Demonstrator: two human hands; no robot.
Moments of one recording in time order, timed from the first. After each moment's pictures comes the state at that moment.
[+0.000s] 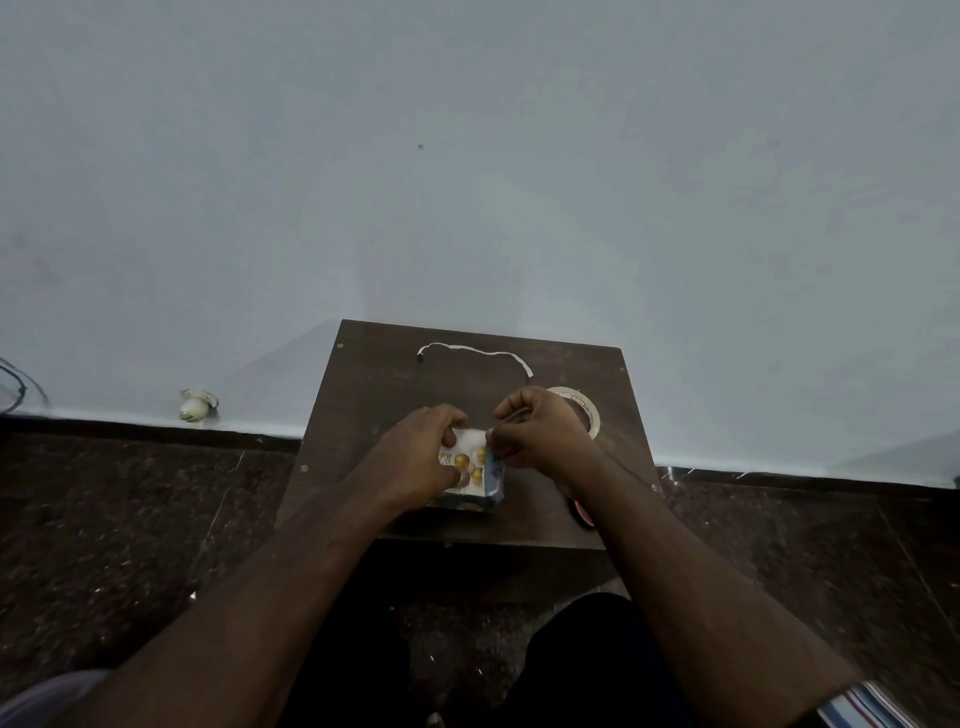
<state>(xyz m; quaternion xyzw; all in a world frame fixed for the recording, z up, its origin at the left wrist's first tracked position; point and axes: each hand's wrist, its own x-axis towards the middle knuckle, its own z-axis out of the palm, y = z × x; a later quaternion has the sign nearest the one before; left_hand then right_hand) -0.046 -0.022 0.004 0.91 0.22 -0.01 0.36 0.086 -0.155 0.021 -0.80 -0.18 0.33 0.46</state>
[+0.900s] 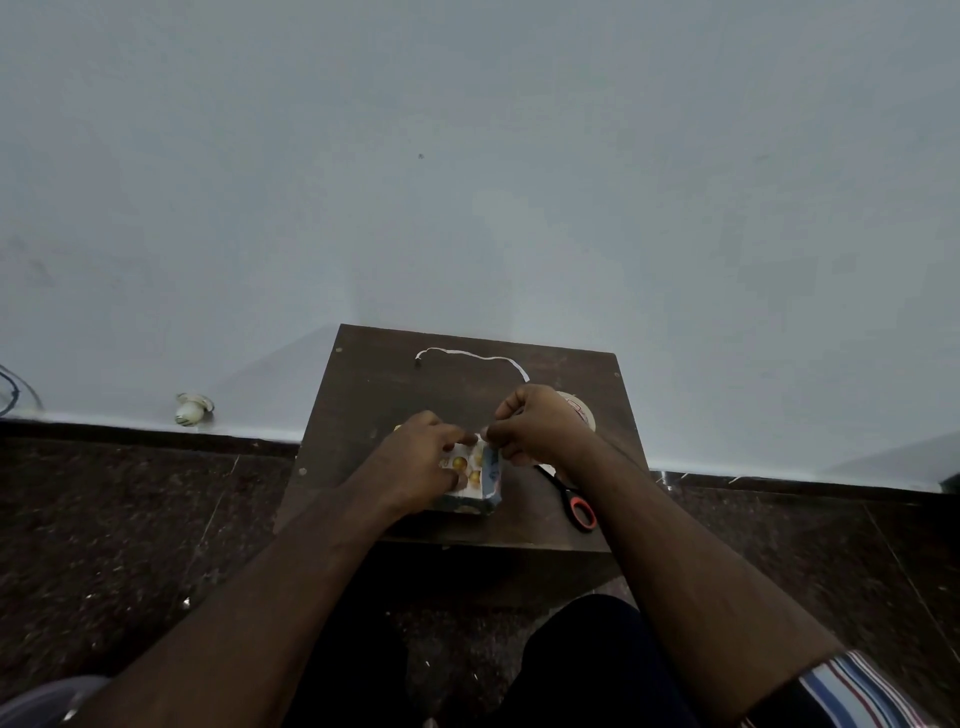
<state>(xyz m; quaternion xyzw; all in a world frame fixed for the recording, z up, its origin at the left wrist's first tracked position) -0.044 -0.023 0.010 0.93 0.18 -0.04 0.31 0.094 -0.145 0.043 -0.86 -0.23 0.32 0.33</state>
